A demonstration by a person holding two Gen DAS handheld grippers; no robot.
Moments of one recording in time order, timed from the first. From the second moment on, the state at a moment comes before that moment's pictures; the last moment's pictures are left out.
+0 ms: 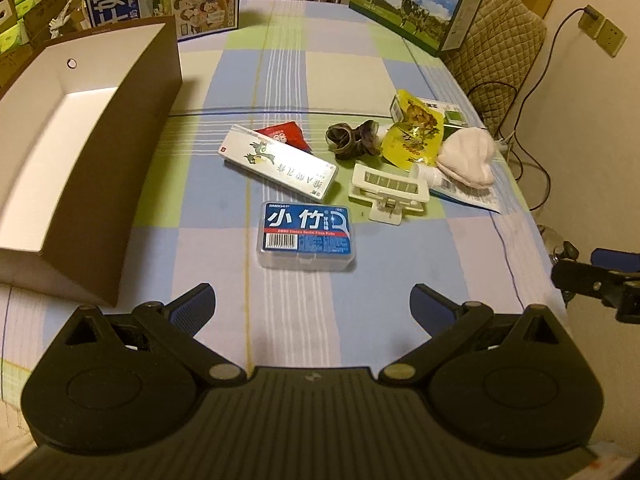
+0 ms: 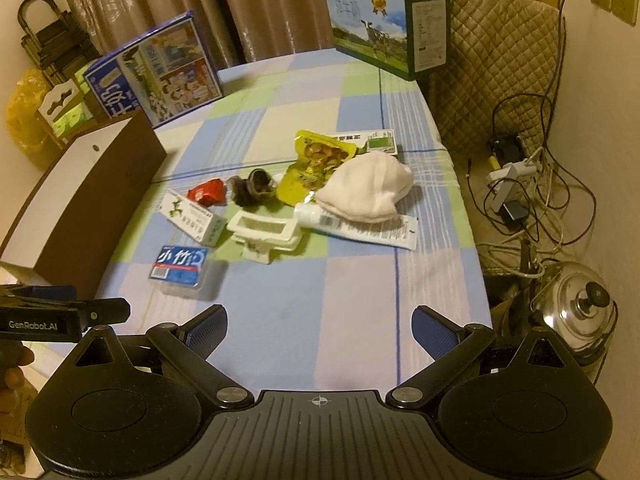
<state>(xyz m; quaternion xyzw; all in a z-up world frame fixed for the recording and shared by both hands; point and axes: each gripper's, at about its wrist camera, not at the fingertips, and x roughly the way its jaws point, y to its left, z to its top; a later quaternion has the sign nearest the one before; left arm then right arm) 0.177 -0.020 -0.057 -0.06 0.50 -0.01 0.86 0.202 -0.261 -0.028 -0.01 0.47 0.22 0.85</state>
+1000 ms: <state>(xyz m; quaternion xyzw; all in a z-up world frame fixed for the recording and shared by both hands) 0.273 -0.030 -0.147 -0.03 0.55 0.03 0.83 0.282 -0.299 -0.057 0.02 0.49 0.19 0.85</state>
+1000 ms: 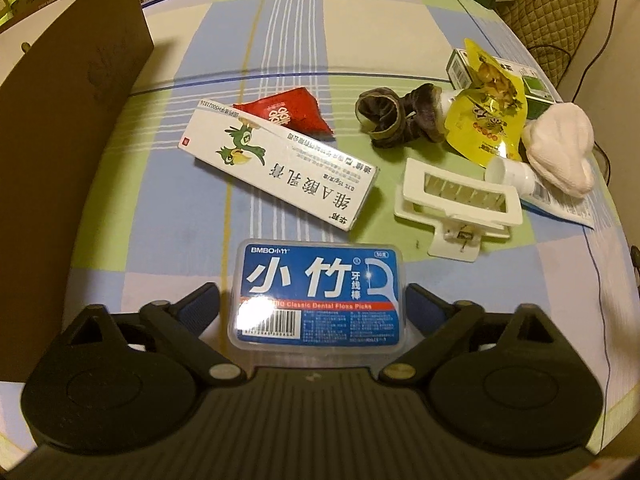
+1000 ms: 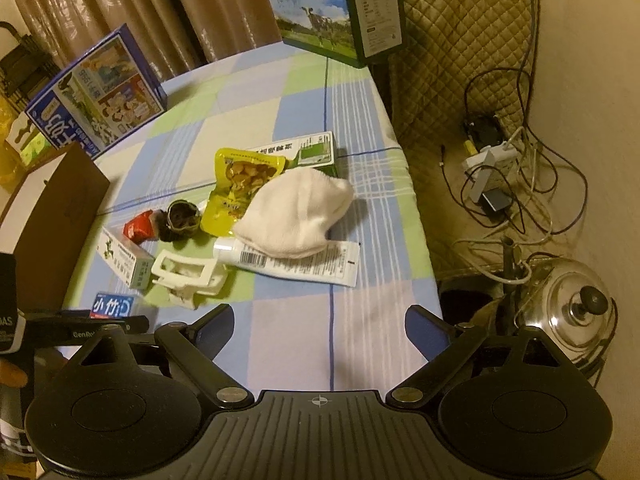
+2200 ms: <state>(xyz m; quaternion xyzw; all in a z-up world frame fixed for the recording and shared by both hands) 0.253 0.028 -0.061 -0.09 0.47 0.14 0.87 0.411 -0.293 -0.136 0.19 0.50 0.26 0.80</state>
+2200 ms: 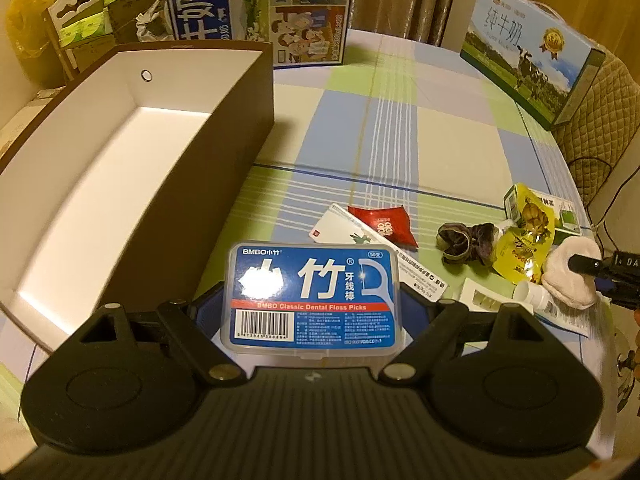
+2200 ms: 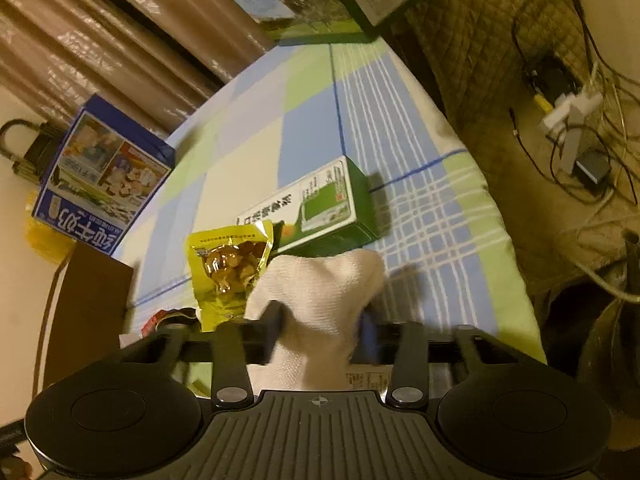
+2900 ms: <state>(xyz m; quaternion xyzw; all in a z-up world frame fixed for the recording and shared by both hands) 0.222 0.109 0.013 -0.09 0.41 0.08 0.91 0.303 -0.211 -0.014 0.16 0.41 0.34 0.83</state>
